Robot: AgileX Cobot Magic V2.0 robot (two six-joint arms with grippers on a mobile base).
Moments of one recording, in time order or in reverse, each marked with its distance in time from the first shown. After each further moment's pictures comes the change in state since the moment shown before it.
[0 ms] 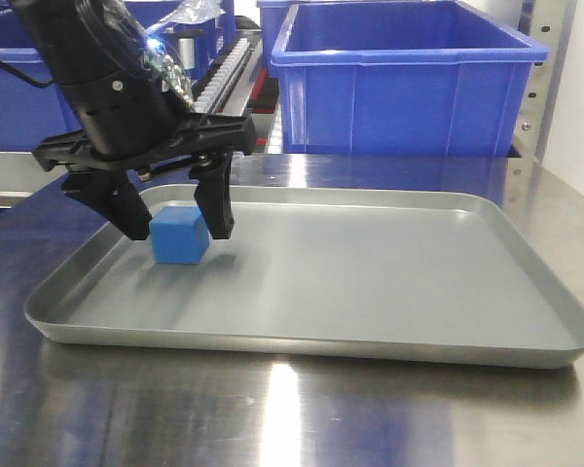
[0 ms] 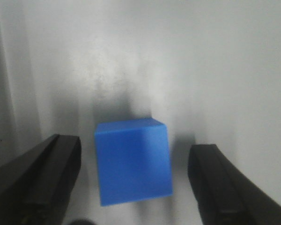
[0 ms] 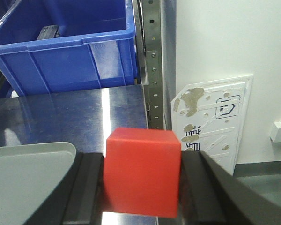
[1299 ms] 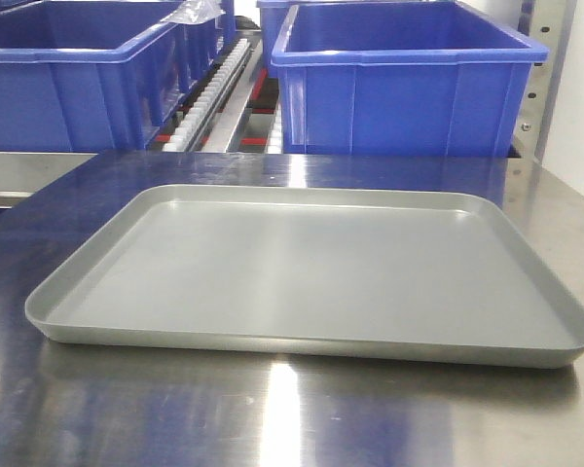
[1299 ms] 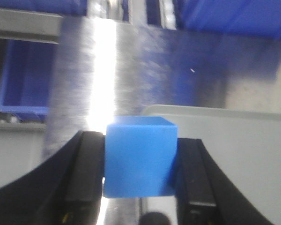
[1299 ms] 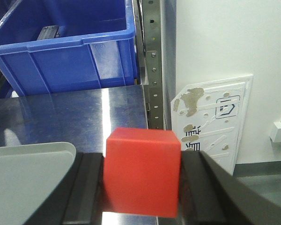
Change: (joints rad) left arm 0.261 -0.669 0.214 0.089 -0.101 0.020; right arm 0.000 0.000 0.000 0.000 0.000 0.000
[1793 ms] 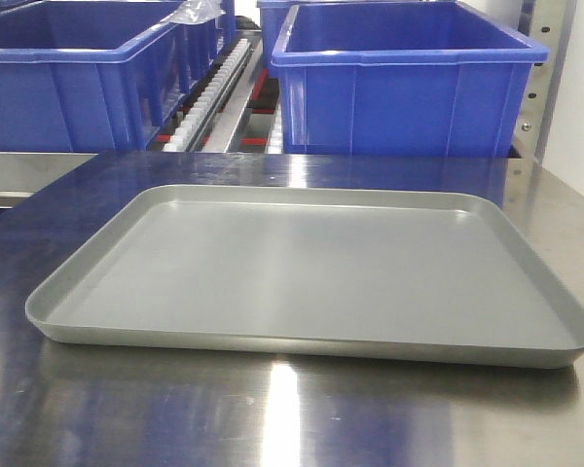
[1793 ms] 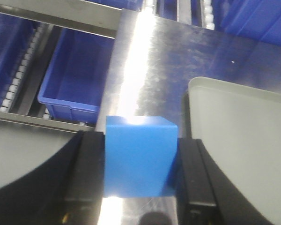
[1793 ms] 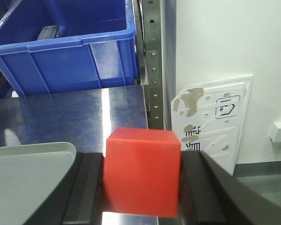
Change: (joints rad) left arm 0.149 -0.530 0.520 0.005 -0.106 0.002; right arm 0.000 0.000 0.000 0.000 0.000 0.000
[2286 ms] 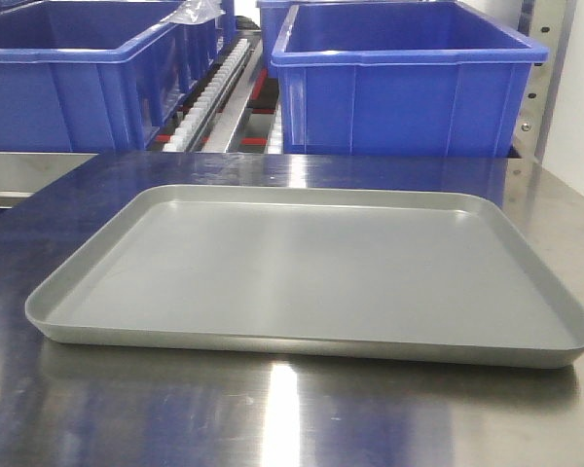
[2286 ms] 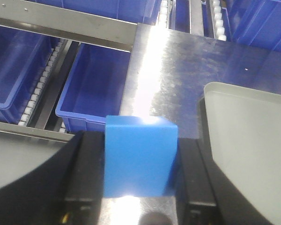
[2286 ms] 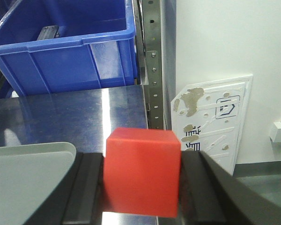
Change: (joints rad) left arm 0.021 -0.111 0.063 0.055 -0.011 0.000; right arm 0.000 0.000 0.000 0.000 0.000 0.000
